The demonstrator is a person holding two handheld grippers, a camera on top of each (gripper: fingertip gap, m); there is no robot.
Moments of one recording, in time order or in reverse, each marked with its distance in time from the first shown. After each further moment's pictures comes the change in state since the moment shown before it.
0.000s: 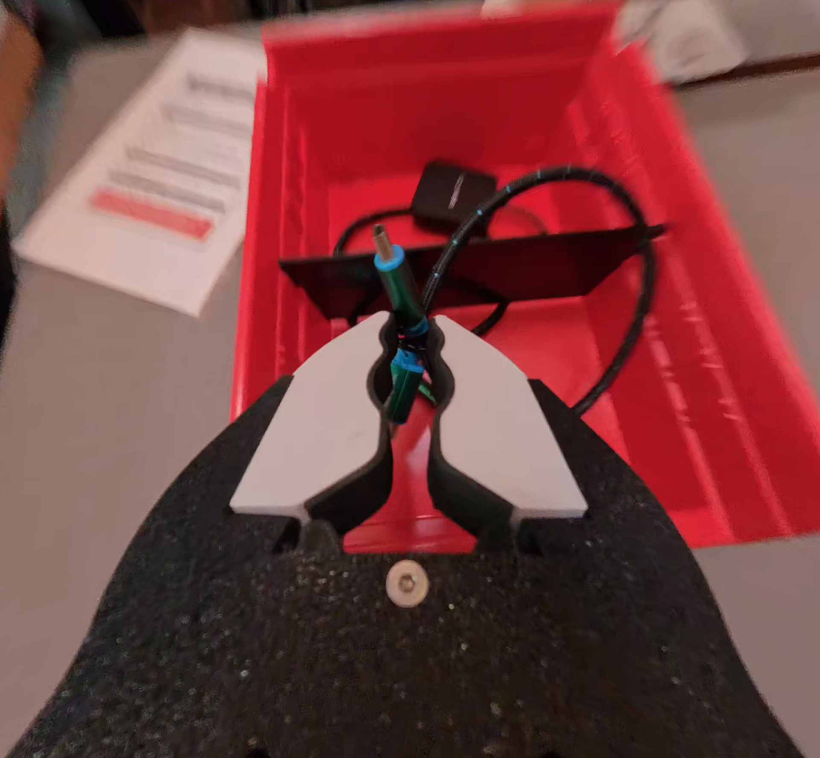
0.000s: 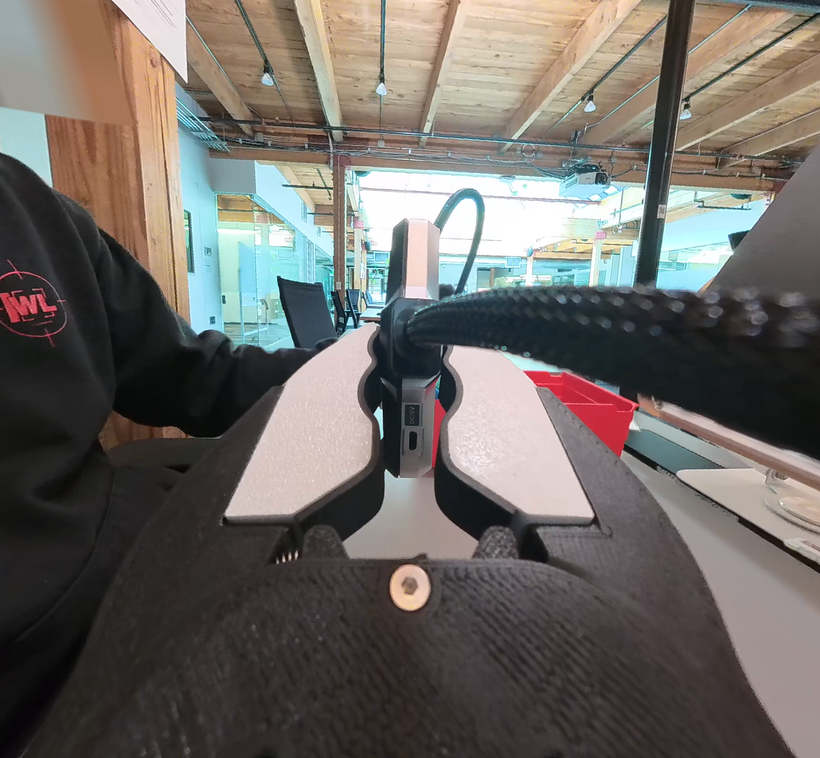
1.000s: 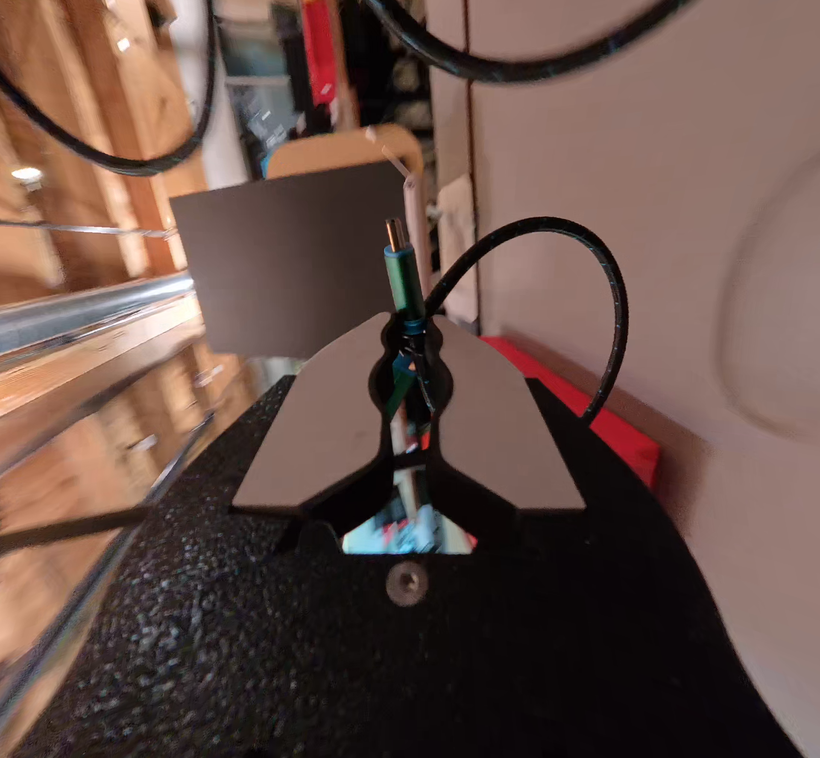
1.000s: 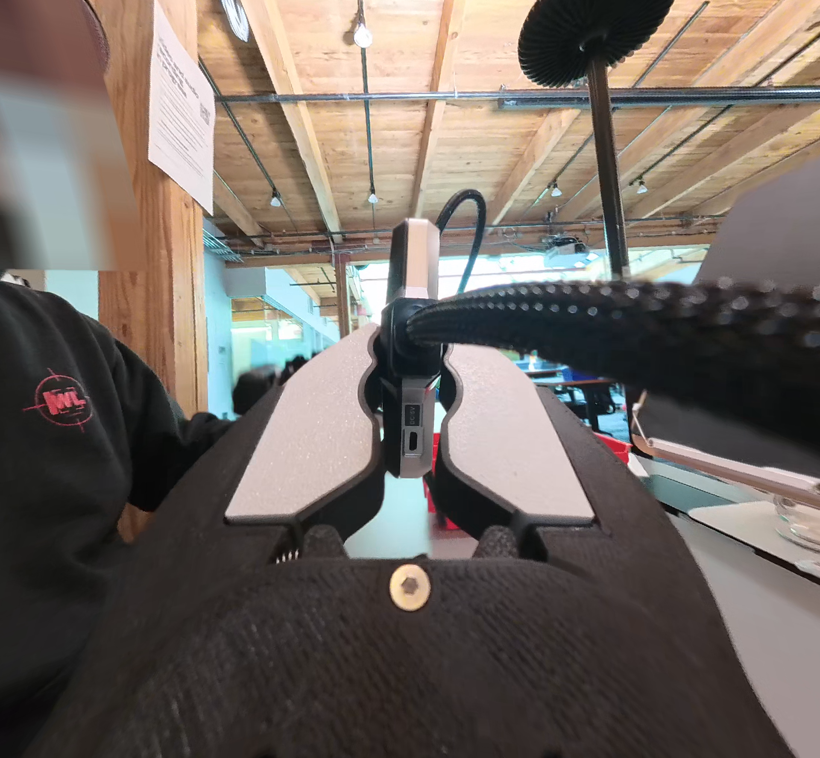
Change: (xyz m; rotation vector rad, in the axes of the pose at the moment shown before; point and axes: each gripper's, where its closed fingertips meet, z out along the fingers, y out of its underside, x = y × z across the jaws) left arm 0.263 -0.025 -0.130 0.433 -0.235 1.598; right arm 0.015 -0.042 -0.045 0.225 0.034 0.099
